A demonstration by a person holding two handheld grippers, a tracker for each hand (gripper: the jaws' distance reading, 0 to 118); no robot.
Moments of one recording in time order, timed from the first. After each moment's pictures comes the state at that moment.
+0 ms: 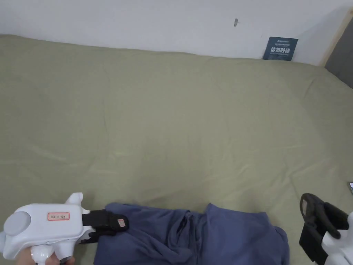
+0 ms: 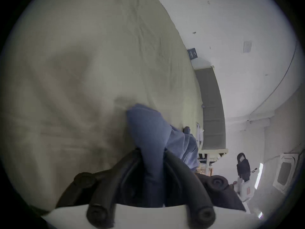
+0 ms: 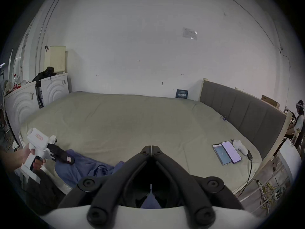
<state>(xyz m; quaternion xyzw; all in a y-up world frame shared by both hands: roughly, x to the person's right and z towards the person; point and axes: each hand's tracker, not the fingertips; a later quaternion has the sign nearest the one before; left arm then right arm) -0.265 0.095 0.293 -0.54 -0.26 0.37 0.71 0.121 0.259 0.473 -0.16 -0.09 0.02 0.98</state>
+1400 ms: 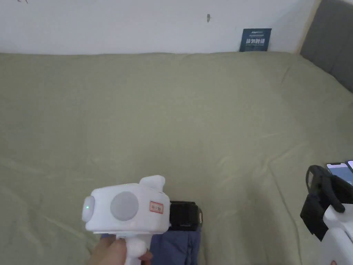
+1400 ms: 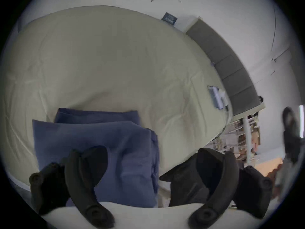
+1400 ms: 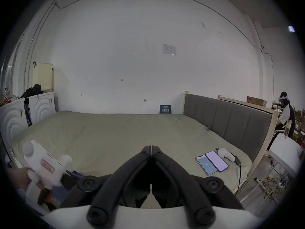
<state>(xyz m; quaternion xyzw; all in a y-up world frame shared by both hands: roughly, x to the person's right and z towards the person) -0.065 0.170 0.324 -0.55 -0.30 0.12 0.77 0.159 0.267 0.490 -0.10 -0.15 0.01 0.98</state>
